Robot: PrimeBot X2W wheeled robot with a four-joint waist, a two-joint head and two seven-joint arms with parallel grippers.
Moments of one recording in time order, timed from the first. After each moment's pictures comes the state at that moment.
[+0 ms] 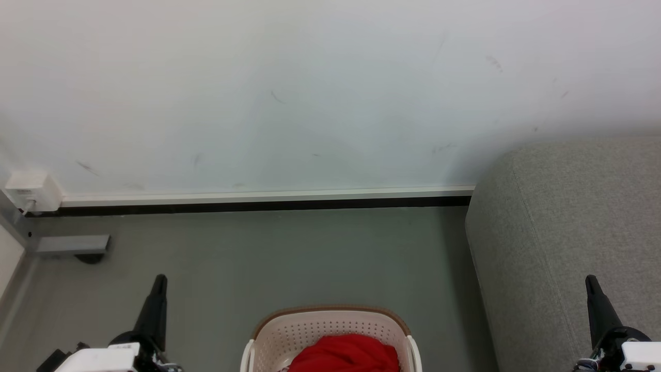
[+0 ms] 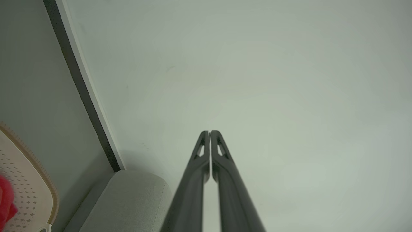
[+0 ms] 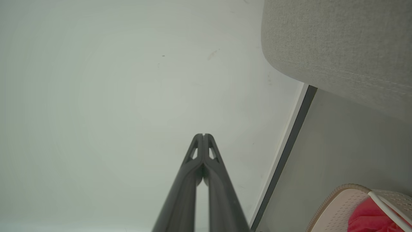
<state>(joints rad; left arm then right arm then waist) -0.11 0.05 0.11 0.25 -1.61 -0.13 0.11 -0.10 -0.05 -0.11 0.25 1.61 0.13 0.11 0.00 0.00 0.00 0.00</state>
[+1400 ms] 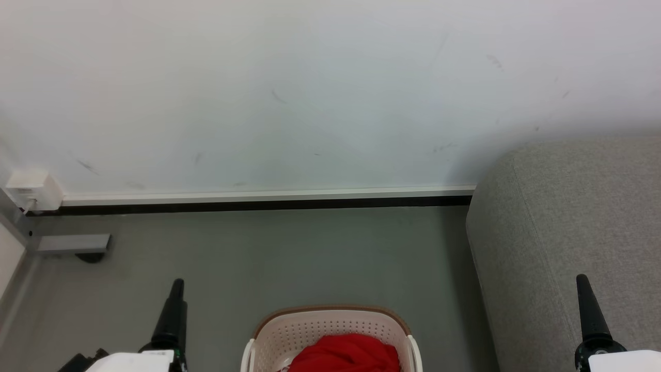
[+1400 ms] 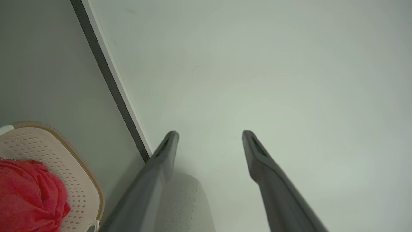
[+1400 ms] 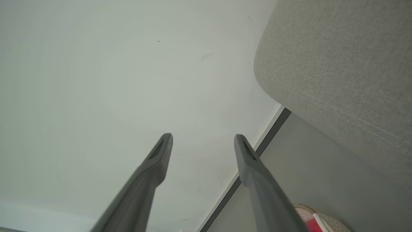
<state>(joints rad) -0.09 0.04 0.03 0.29 -1.47 -0.11 0.00 -0.07 -0.04 -0.06 0.23 1.31 0.13 0.00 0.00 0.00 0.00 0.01</state>
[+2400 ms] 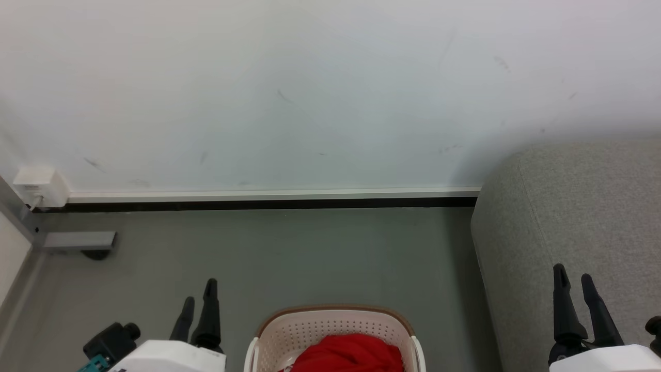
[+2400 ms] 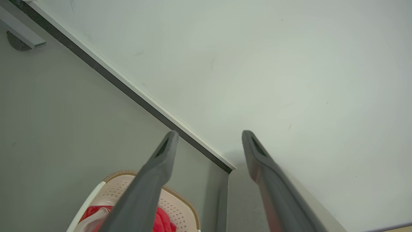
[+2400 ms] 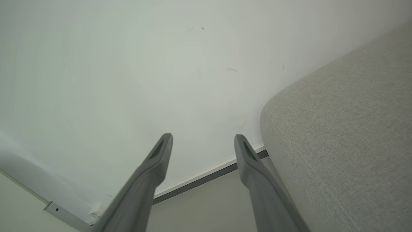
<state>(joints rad) -0.10 0.04 -0.08 0.26 -0.87 0.03 -0.10 -0.06 -0.04 -0.02 0.17 0.71 0.13 -0.10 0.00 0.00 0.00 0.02</state>
